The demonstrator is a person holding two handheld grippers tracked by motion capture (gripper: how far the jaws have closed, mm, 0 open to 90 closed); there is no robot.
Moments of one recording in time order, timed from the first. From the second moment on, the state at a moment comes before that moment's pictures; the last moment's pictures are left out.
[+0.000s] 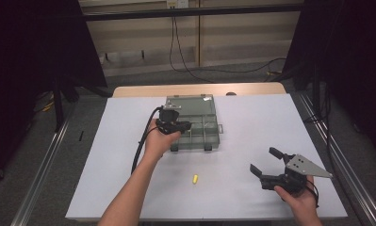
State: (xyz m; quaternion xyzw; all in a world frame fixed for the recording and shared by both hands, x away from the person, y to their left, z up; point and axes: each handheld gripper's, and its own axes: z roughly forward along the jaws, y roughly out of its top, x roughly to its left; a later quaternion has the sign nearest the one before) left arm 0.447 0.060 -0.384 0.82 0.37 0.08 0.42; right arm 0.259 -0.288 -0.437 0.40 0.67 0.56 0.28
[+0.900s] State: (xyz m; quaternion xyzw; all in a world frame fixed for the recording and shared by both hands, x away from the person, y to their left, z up) left arm 0.474 0.038 -0.401 0.81 0.40 0.12 0.41; right arm 0.259 -0.289 -0.438 0.40 0.67 0.56 0.28
